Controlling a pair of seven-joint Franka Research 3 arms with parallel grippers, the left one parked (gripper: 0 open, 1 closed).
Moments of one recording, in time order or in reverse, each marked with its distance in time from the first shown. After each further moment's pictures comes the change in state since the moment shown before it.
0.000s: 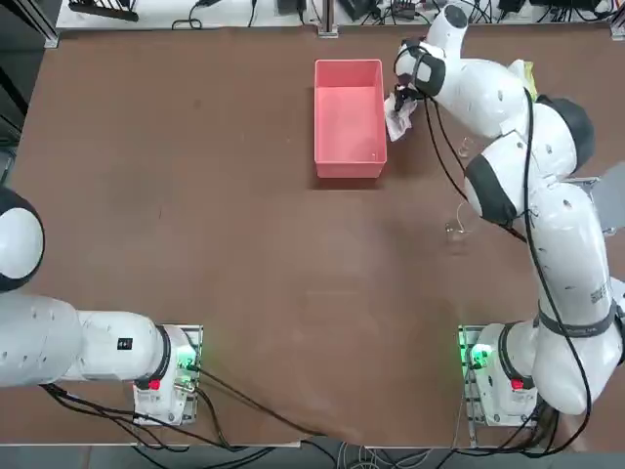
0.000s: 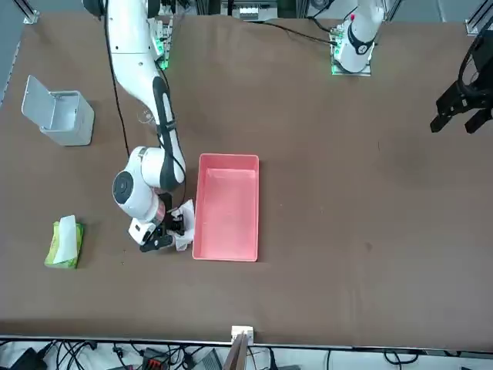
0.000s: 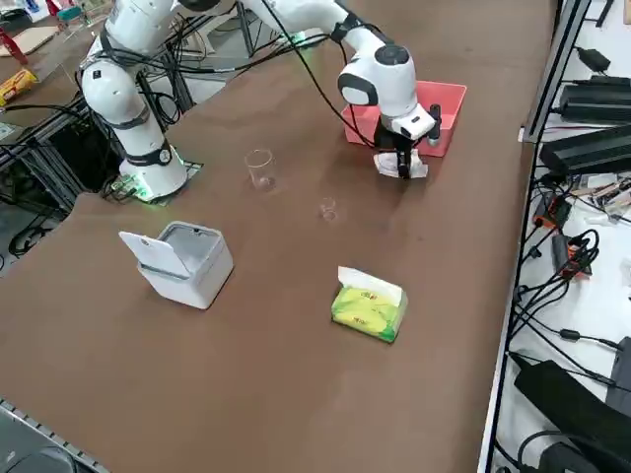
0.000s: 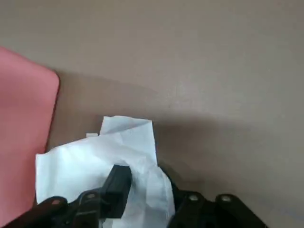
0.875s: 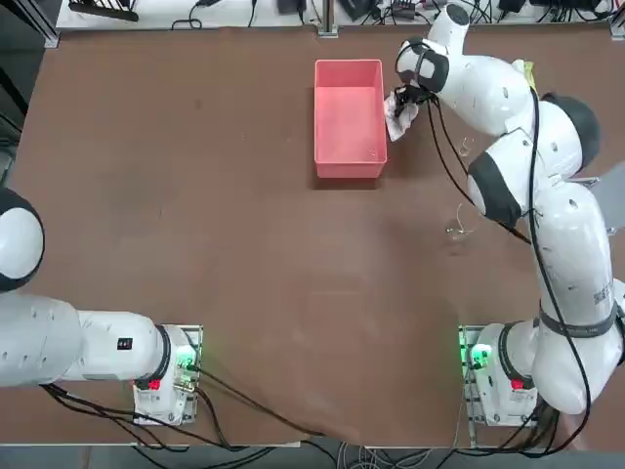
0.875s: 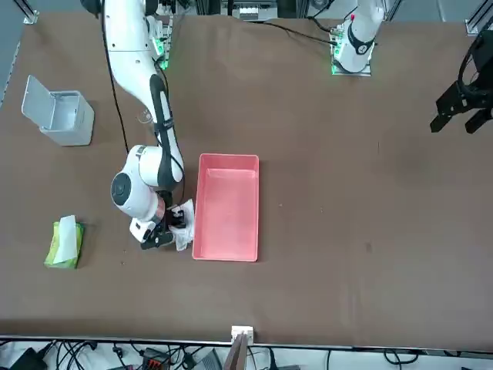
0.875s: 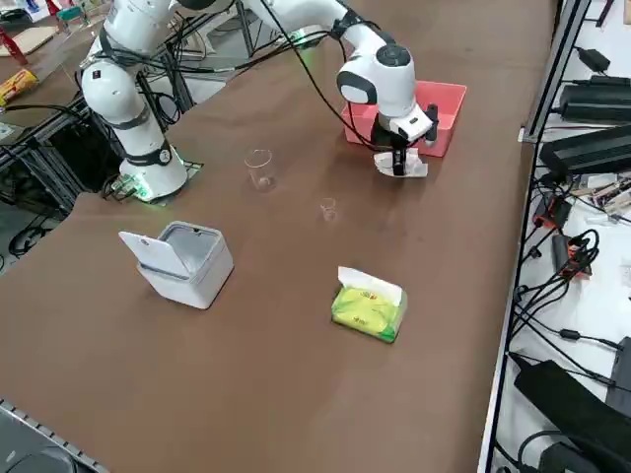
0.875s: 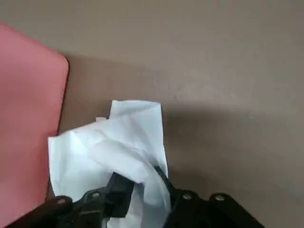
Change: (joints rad) arm -0.011 -0.022 0.009 -0.006 0.001 -0.065 0.002
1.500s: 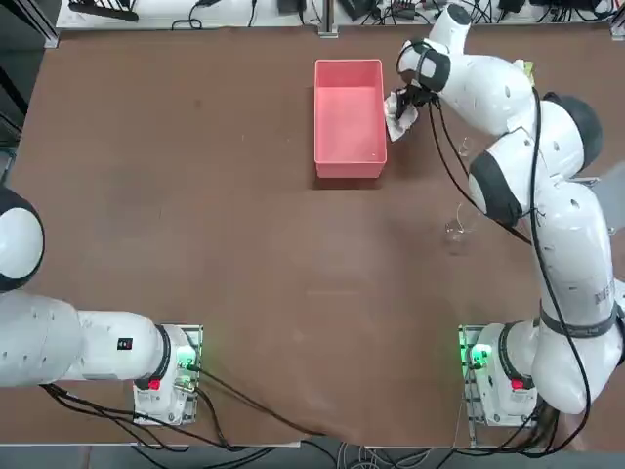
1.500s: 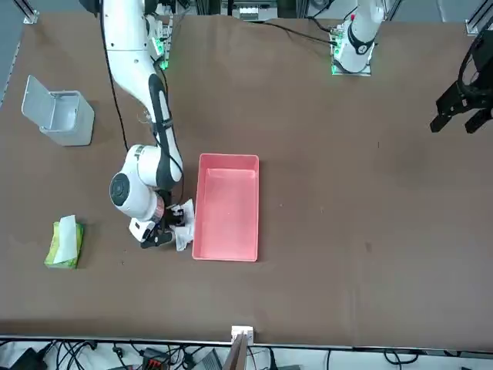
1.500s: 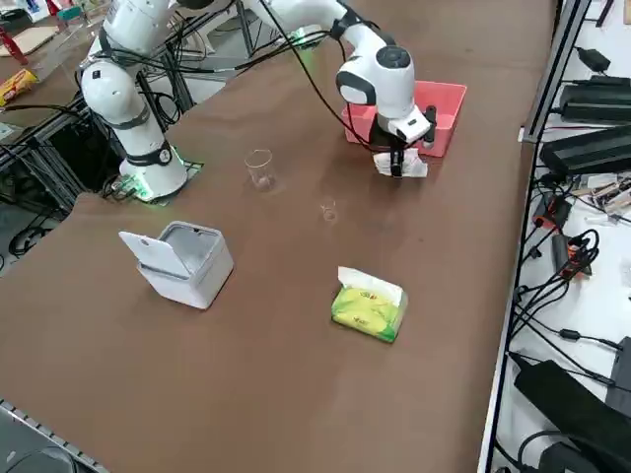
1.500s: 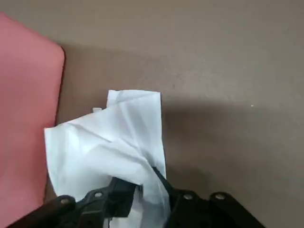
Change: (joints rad) arm -0.007 -0.007 0.005 -0.014 0.000 -0.023 0.003
